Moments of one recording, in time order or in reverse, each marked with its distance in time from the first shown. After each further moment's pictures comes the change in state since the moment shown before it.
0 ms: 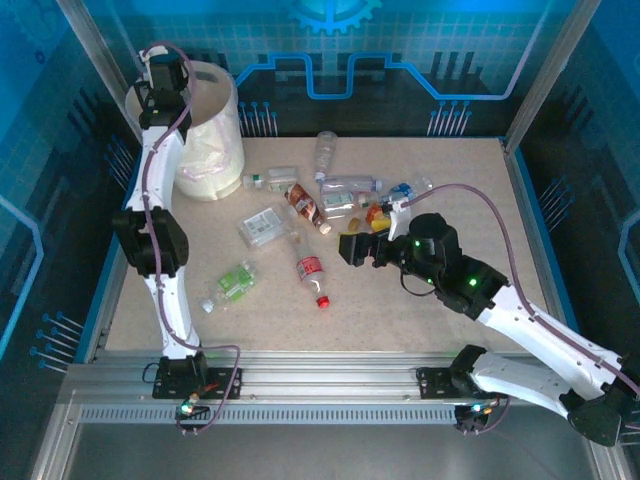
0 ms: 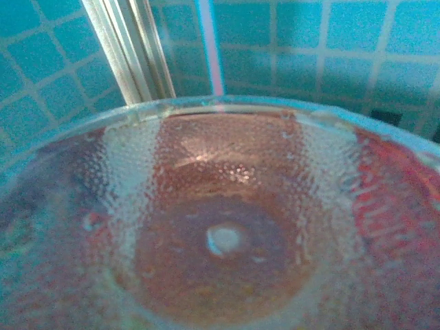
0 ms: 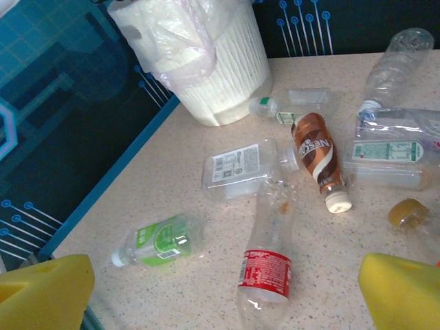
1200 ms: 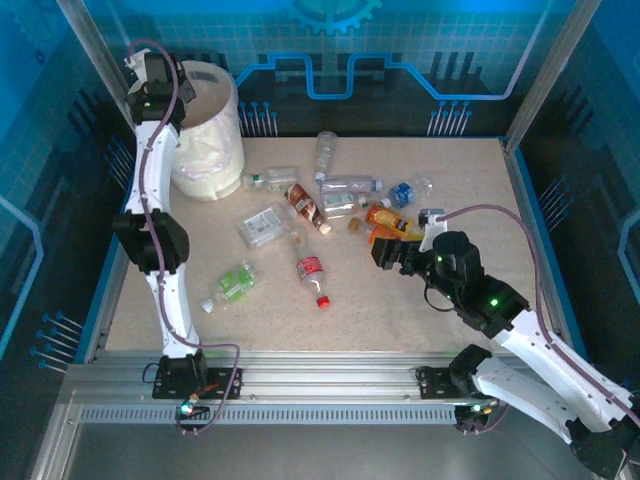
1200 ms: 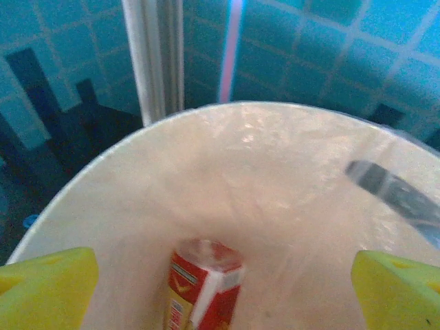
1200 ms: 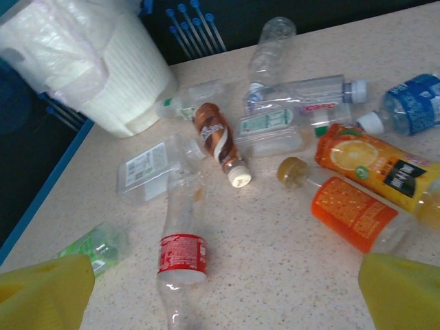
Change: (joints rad) left arm 0.014 0.015 0.143 -0.267 0.093 -0.332; right arm -0.133 -0.195 -0.157 -0.122 0.128 0.086
